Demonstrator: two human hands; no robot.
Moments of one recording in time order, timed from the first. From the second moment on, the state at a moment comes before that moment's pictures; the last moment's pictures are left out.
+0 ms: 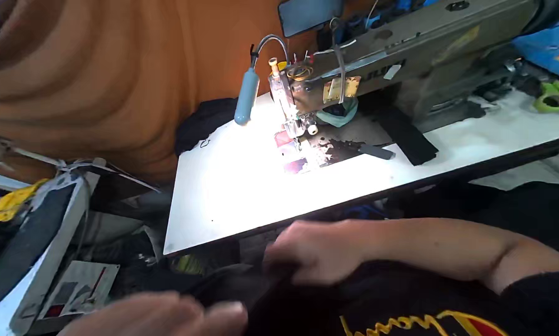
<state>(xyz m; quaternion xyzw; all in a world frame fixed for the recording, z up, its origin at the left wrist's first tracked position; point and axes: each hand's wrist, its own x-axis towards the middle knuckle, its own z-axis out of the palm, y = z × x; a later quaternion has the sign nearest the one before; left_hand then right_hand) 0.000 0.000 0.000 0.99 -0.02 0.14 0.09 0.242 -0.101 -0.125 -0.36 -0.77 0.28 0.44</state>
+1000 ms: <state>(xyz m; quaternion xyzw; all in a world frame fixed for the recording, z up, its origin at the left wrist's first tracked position) 0.157 0.169 -0.196 0.71 0.20 0.11 0.67 0.399 -0.127 -0.239 -0.52 -0.32 0.41 0.68</state>
